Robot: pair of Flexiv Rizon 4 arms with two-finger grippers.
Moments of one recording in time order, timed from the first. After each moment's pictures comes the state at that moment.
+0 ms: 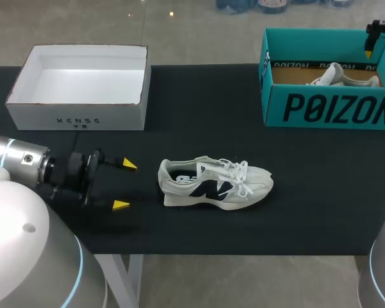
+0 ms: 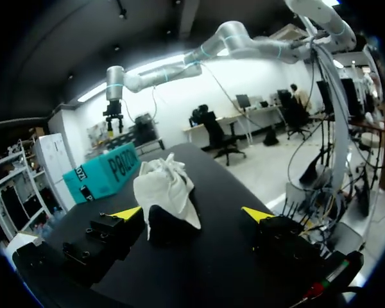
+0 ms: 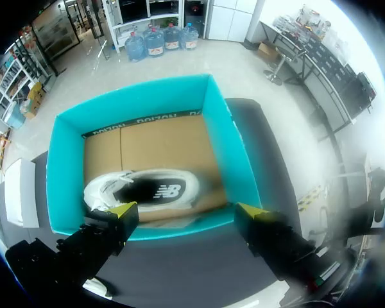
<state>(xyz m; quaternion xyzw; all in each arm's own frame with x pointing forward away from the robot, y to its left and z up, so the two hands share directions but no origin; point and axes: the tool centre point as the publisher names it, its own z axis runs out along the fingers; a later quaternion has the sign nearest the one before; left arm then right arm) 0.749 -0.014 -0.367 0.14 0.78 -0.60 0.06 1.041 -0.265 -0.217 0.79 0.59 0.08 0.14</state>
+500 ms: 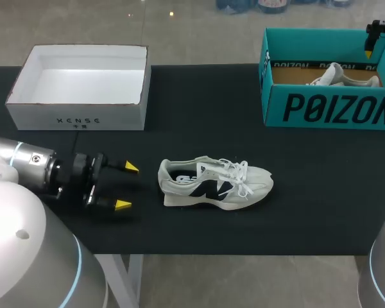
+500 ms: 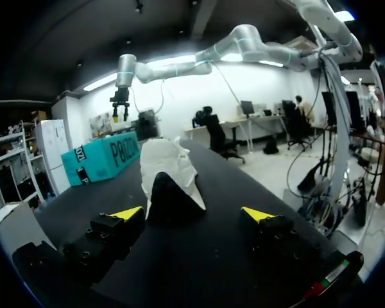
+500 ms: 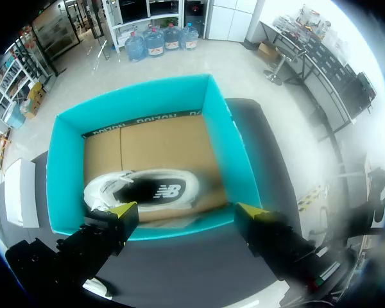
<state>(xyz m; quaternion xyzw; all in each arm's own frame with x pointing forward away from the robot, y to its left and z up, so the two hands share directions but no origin) 0.769 -0.013 -0.403 0.11 0.78 -0.61 0.03 1.041 -0.265 -0.217 0.79 0.59 0.08 0.14</state>
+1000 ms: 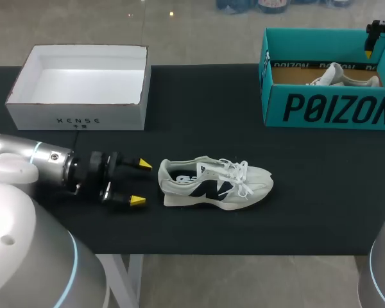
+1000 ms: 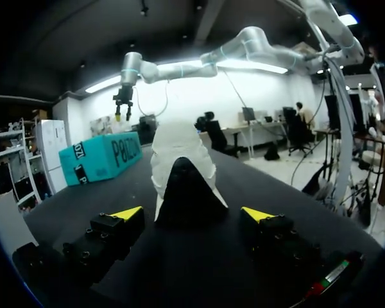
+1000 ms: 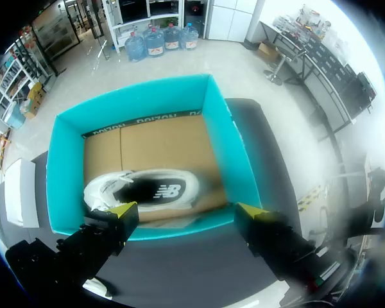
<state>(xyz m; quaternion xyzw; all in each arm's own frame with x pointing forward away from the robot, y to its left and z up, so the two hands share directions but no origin) 0.794 -0.045 -0.422 0.11 0.77 -0.63 0.02 1.041 -0.265 -0.217 0.79 0.59 0.08 0.14</state>
